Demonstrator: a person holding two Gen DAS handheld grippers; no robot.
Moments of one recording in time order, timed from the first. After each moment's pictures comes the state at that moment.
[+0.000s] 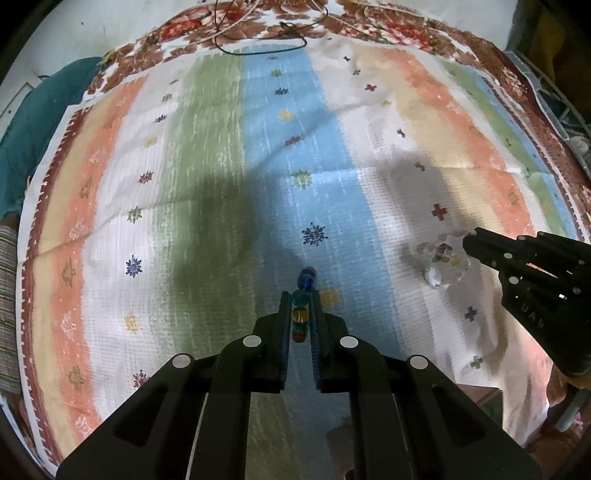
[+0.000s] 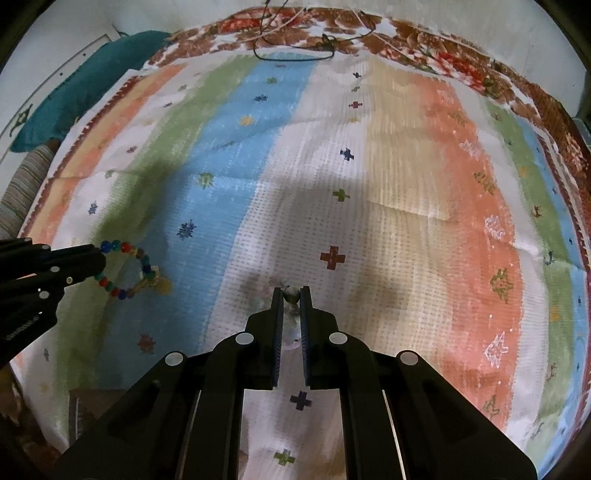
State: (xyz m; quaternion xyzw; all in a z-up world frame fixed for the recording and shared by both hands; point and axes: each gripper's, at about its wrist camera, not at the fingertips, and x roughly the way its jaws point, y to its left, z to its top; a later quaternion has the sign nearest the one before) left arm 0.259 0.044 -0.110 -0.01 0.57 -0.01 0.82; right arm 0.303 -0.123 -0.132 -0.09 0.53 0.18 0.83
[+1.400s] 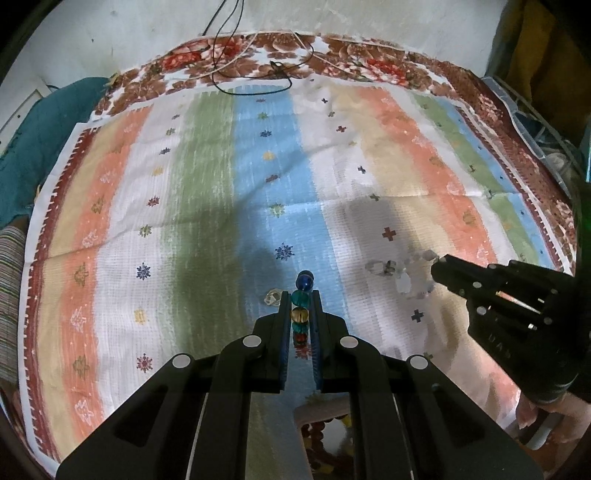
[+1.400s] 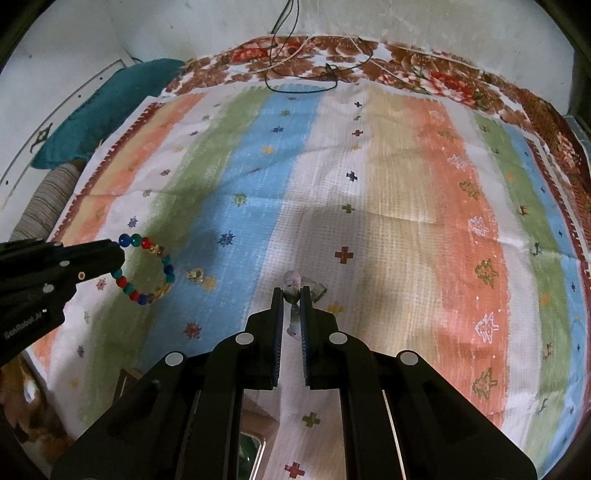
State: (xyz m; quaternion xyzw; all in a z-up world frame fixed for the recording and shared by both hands) left arm 0.222 0.027 -0.054 -0.03 0.52 -0.03 0.85; right arm 0.260 -0.133 -0.088 -0.06 0.49 0.19 0.85
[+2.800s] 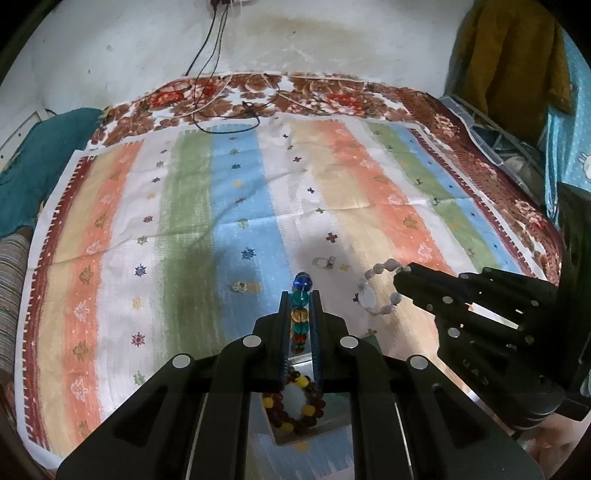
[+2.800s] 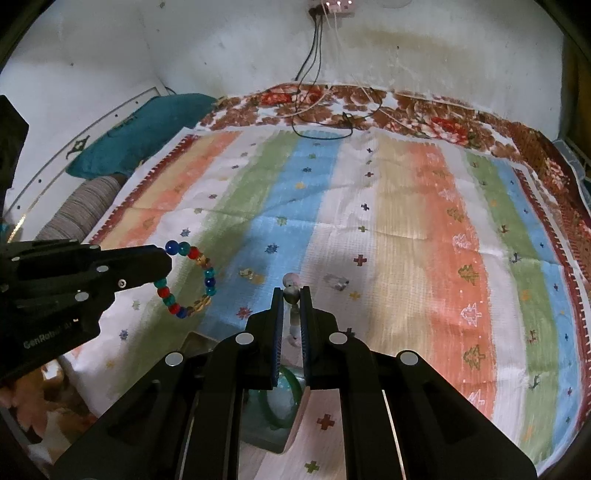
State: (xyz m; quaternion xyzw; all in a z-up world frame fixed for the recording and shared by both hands) left arm 0.139 0.001 -0.002 -0.03 0.45 -0.07 0.89; right arm 0.171 -0.143 -0.031 -0.05 0.41 0.22 0.88
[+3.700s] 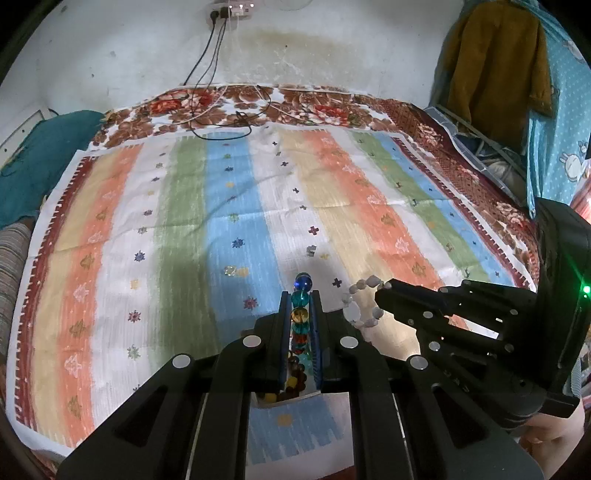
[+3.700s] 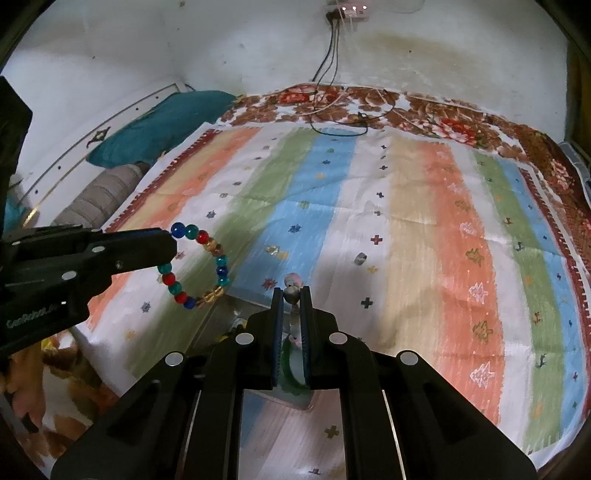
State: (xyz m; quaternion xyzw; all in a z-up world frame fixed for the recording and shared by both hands) left arm 0.089 -0.002 0.007 -0.05 0.43 -0.09 0.90; right arm 0.122 -0.147 -0.032 -0.05 0.41 0.25 0.88
